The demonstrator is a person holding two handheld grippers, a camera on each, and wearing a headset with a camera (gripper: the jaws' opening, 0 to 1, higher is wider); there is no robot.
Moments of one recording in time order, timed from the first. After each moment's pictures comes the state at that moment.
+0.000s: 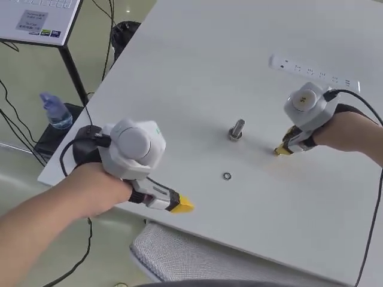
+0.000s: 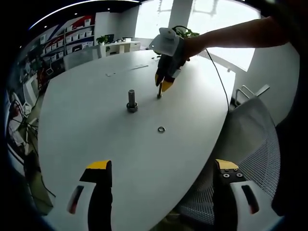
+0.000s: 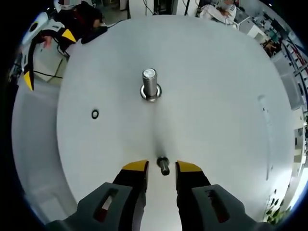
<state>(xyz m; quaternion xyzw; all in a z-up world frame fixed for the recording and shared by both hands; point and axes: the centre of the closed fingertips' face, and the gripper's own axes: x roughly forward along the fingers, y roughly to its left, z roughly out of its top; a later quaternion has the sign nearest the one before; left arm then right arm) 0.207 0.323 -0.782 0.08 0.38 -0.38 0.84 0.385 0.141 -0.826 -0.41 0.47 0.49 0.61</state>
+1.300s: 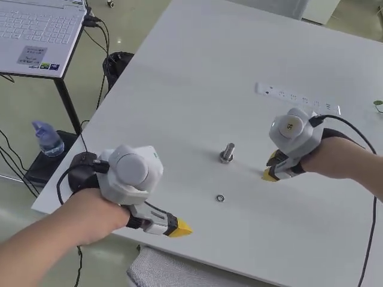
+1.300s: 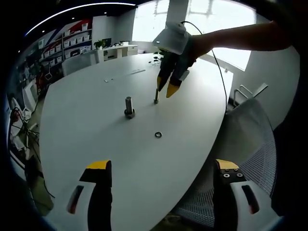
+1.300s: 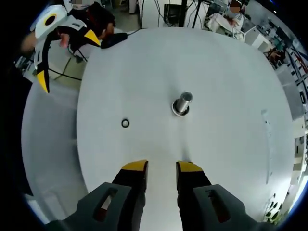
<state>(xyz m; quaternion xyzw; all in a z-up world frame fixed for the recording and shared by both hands) 0.204 0.320 -0.771 0.09 0.36 -0.39 0.84 0.329 0.163 -0.803 -0.41 0.45 0.52 0.60</state>
